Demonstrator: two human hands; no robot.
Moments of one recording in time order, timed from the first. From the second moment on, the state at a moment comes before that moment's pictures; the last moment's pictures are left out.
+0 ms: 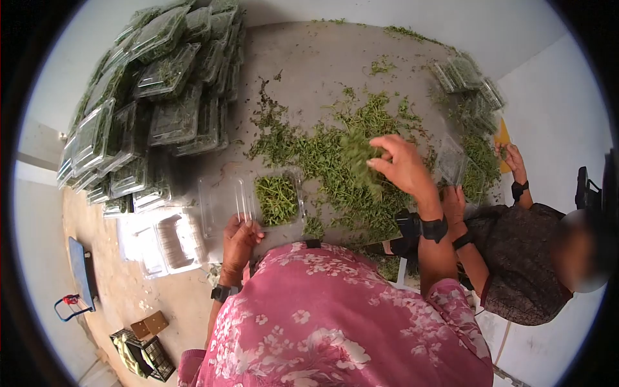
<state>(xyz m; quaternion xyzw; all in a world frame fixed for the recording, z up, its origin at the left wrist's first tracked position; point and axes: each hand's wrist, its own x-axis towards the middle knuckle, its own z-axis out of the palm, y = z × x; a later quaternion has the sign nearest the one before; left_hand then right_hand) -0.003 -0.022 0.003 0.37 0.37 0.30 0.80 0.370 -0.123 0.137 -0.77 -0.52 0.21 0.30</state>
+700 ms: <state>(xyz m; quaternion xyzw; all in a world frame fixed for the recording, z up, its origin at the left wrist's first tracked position) -0.001 -0.023 0.010 0.35 0.39 0.30 0.80 0.395 -0.137 0.063 -0.87 -0.44 0.17 0.16</state>
